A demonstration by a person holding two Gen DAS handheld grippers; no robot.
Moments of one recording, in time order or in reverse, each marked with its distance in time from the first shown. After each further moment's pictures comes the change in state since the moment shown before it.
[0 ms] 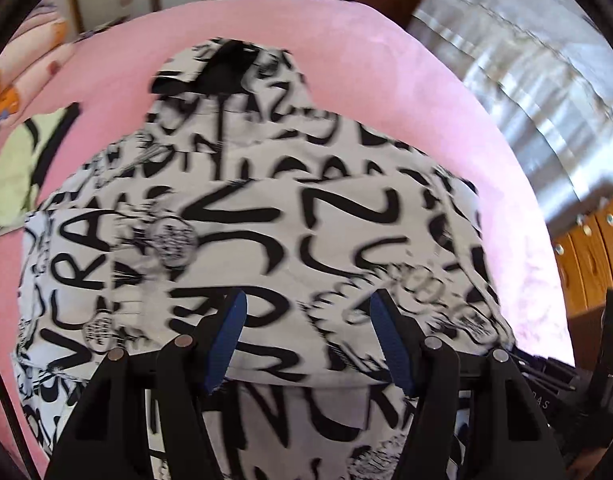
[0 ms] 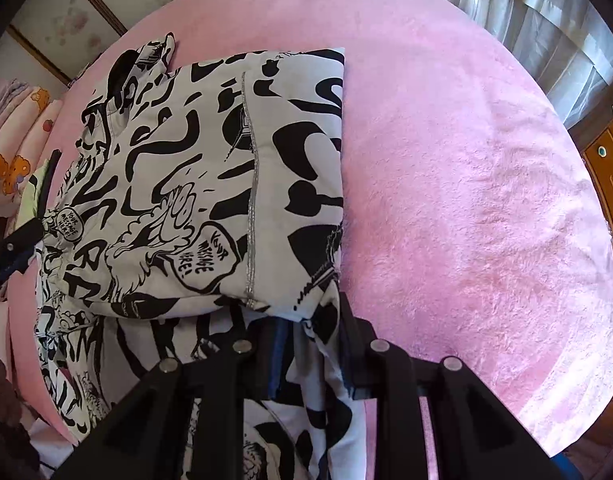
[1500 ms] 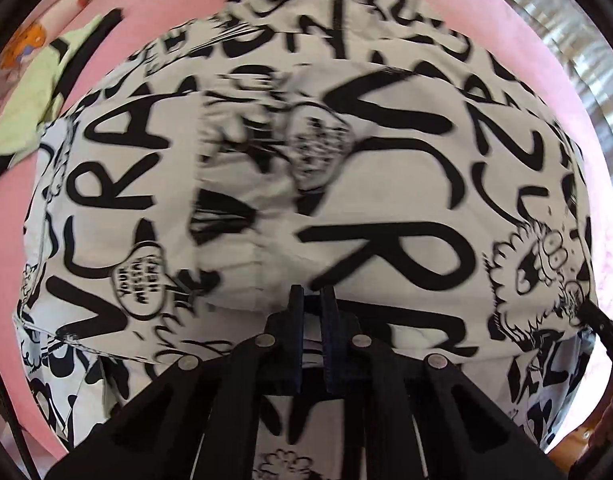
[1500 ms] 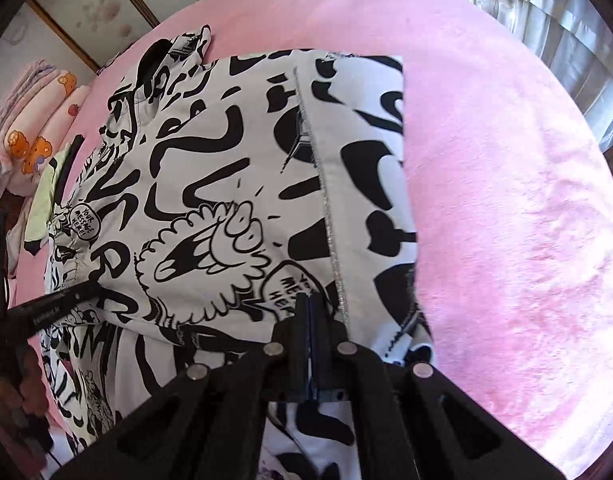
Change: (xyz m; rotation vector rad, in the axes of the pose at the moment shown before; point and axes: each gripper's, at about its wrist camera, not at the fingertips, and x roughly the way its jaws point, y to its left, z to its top) left arm 0.066 0.115 -0.039 -0.115 0.233 0.187; right arm 0.023 0.025 0.011 -0.101 -0.037 0.059
